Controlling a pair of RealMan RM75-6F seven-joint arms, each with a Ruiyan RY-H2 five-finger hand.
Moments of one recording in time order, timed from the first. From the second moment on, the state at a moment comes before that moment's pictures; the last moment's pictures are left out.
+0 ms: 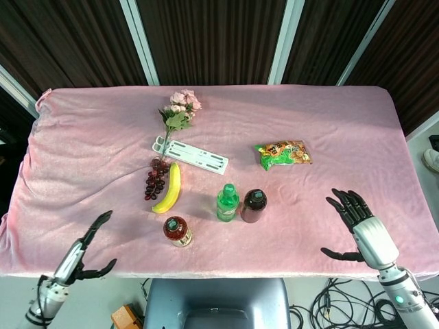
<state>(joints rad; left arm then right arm) -0.25 -1.47 0.08 -1.22 1.85 1.59 -1.00 0.26 -1.19 -0.10 -1.47 -1.74 1.60 0.24</state>
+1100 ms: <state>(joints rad) -0.48 -1.71 0.01 -1.30 1.64 1.21 -0.81 0.23 -1.13 -0.09 -1.51 -1.76 1.53 0.30</state>
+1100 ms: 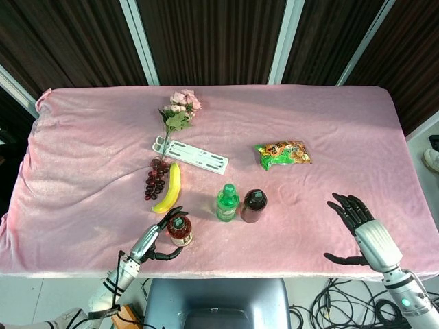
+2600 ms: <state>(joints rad) -0.70 -1.87 -0.22 -1.16 1.48 1.08 -0.69 0.23 -1.10 -0.08 -1.52 -1.77 1.50 0.32</state>
